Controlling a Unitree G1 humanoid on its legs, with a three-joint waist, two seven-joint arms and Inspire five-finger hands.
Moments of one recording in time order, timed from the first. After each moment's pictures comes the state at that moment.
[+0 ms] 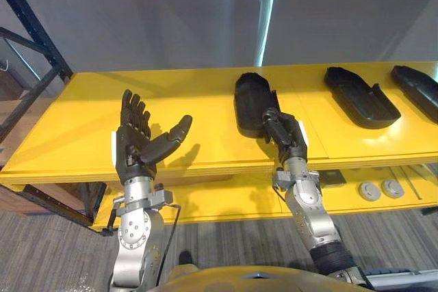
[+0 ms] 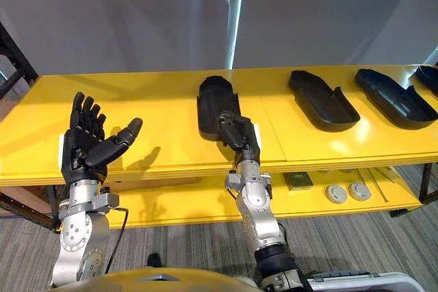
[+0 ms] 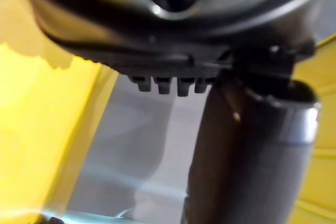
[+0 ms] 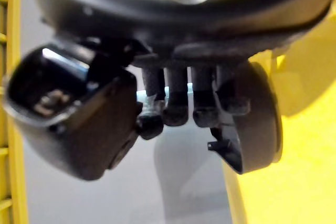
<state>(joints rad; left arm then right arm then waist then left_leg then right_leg) 0.32 0.06 -0.08 -0.35 -0.26 -0.25 0.27 -0.05 -0.11 0.18 0.15 0.24 -0.21 -0.19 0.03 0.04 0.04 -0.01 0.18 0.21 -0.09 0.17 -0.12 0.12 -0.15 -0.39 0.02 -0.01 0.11</state>
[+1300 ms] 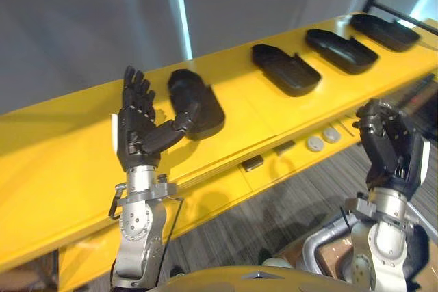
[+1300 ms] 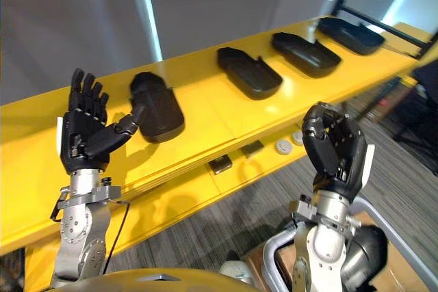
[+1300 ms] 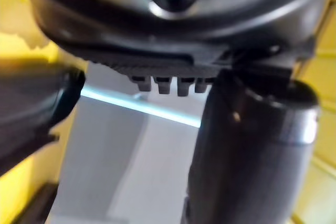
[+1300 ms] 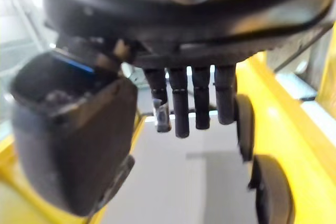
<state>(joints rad) 0.23 0.06 -0.18 -0.40 -0.27 -0.29 0.23 0.46 -0.03 -0.24 -0.43 0.21 -0.21 -0.23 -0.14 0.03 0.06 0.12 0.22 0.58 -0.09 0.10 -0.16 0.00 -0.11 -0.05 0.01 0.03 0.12</state>
